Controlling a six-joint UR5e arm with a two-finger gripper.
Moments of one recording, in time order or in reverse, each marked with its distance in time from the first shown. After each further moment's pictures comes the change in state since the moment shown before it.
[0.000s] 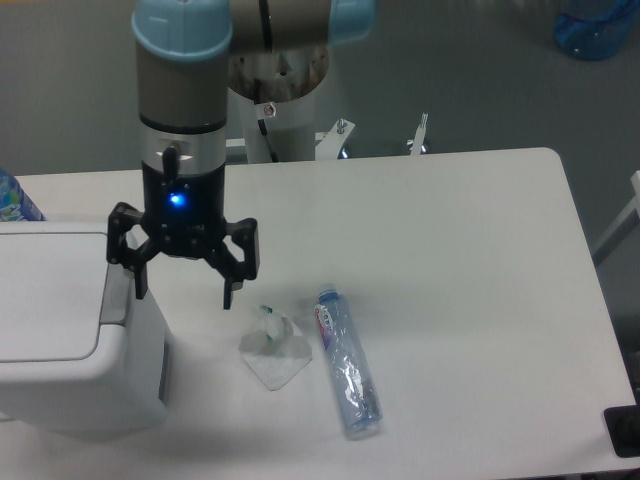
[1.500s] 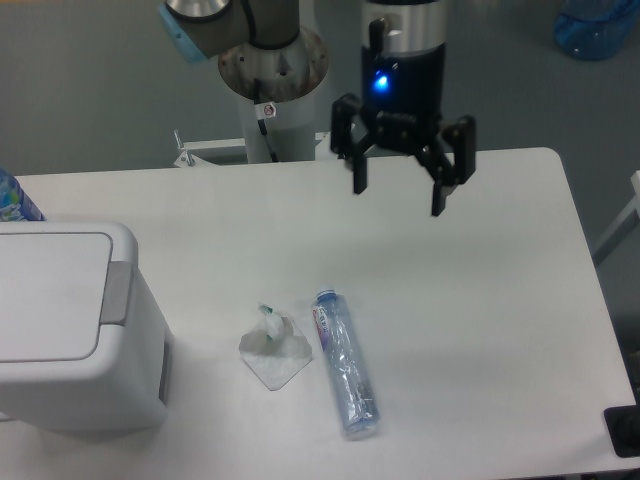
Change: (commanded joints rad) arm 0.322 0.126 0.015 -0.170 0.009 0.622
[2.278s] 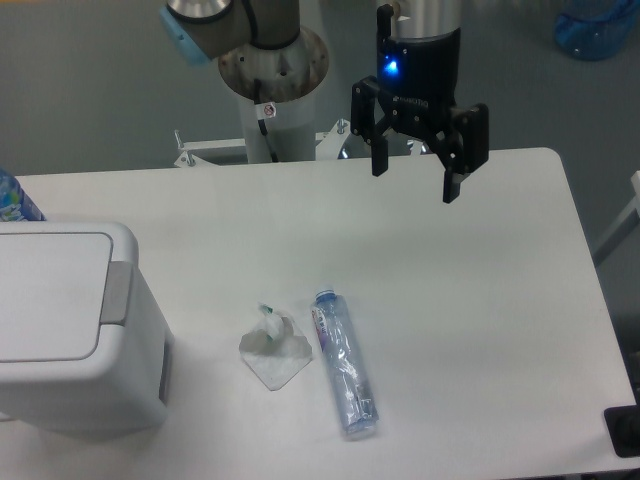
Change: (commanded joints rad) arm 0.110 0.051 0.002 -0.080 0.012 0.427
